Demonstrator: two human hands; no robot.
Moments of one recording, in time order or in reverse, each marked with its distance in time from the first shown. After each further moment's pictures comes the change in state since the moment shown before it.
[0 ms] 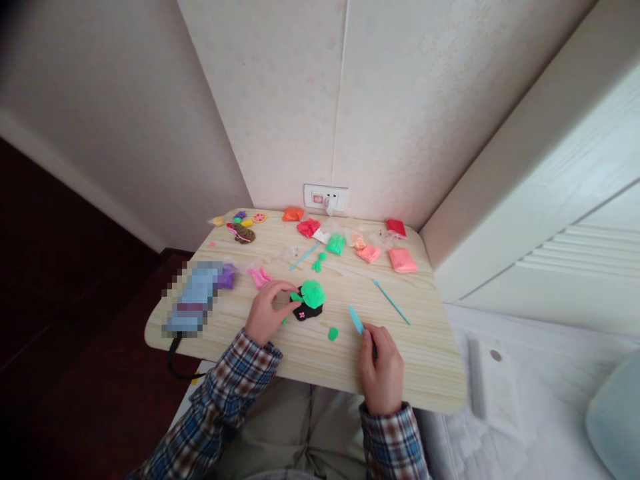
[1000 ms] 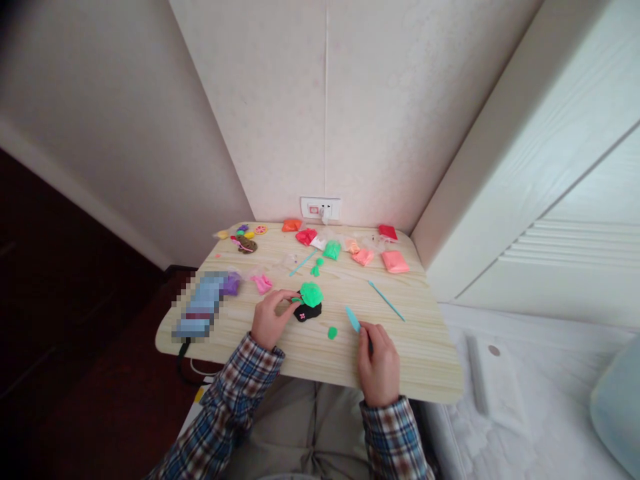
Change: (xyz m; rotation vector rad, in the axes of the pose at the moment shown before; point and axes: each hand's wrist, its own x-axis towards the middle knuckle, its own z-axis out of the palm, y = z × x) left_hand -0.009 0.001 0.007 0.084 0.083 0.100; right_hand -0.002 0.003 0.003 -0.023 0.068 -0.098
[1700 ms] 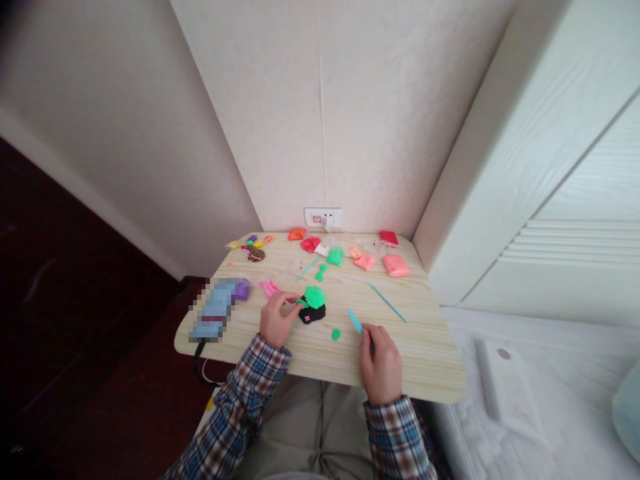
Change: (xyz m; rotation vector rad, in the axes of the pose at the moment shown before) left_hand -0.003 -0.002 0.002 0.069 0.113 0.019; right_hand -0.004 0.004 0.000 0.018 0.018 -0.008
